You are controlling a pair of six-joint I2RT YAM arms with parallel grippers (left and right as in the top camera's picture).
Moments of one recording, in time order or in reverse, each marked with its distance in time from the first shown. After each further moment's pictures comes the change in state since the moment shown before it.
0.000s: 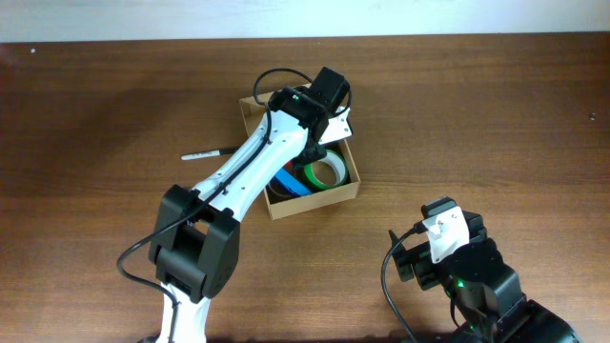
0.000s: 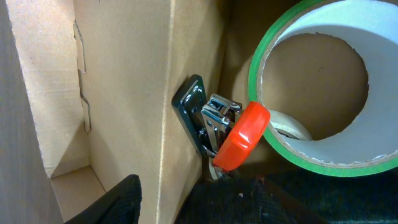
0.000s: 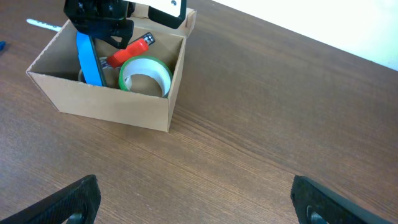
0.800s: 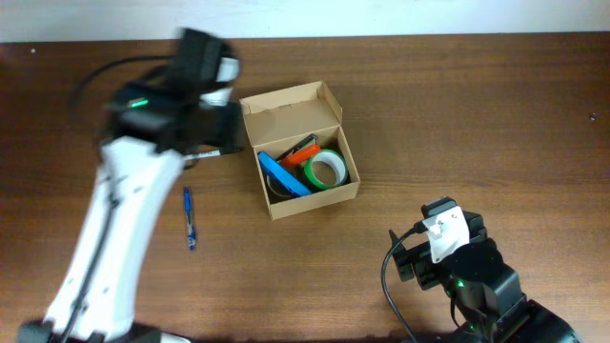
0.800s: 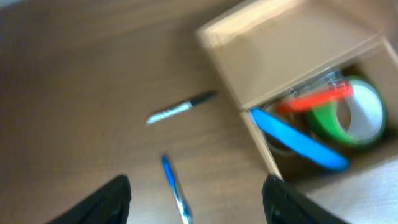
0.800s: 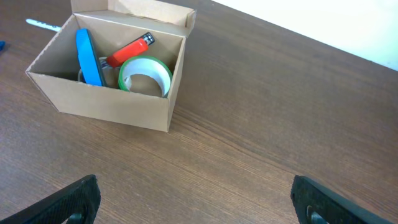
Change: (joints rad) left arm 0.309 -0.490 0.029 -0.278 0.053 -0.735; right arm 0.000 0.000 0.000 0.000 0.000 0.000
